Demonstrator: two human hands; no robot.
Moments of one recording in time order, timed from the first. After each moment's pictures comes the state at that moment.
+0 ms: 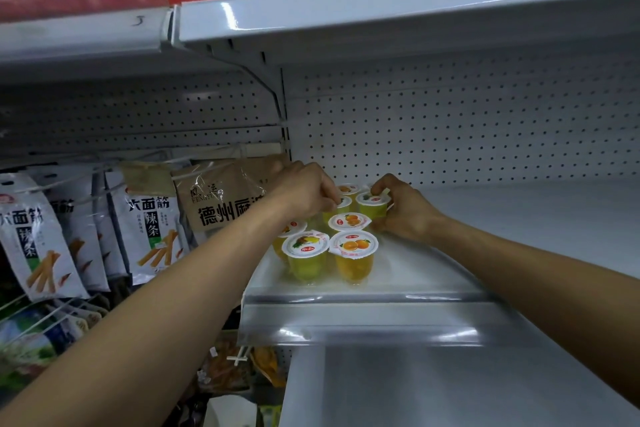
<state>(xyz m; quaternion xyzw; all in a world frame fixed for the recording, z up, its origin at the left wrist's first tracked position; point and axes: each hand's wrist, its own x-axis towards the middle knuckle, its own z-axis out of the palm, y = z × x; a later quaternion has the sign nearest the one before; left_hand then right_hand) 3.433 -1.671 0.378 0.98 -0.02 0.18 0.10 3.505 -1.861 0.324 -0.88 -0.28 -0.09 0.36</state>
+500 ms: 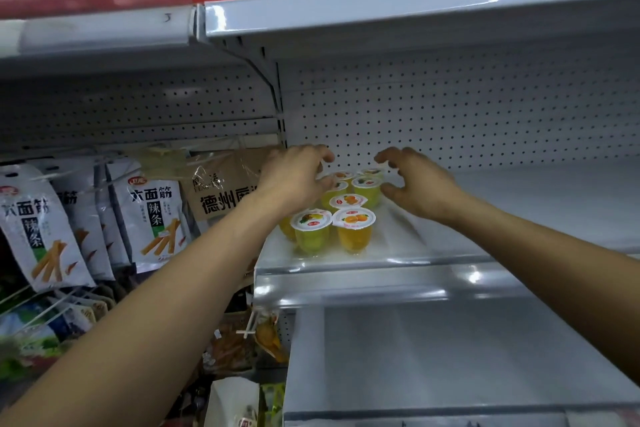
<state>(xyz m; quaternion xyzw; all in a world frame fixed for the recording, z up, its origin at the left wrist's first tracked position) 3.371 -1.686 0.388 0.96 -0.03 0.27 0.04 3.430 -1.885 0.360 -0.92 -0.25 -0.23 0.19</state>
